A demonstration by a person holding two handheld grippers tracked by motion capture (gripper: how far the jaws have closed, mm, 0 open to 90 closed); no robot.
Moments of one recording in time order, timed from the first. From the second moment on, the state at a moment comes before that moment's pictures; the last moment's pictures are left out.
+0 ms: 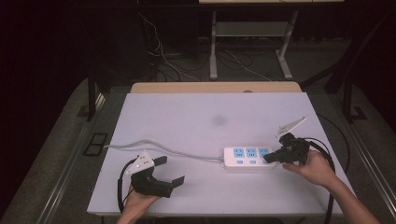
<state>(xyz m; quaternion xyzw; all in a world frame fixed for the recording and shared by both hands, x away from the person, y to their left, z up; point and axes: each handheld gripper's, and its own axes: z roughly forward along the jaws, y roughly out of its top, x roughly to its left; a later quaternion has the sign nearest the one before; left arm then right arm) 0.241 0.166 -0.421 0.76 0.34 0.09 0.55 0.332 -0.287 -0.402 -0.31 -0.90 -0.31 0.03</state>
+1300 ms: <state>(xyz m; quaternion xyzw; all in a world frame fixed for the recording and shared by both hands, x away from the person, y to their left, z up) 0.241 0.165 -0.422 0.76 0.34 0.10 0.54 0.329 -0.292 -0.417 -0.32 -0.89 -0.34 0.02</state>
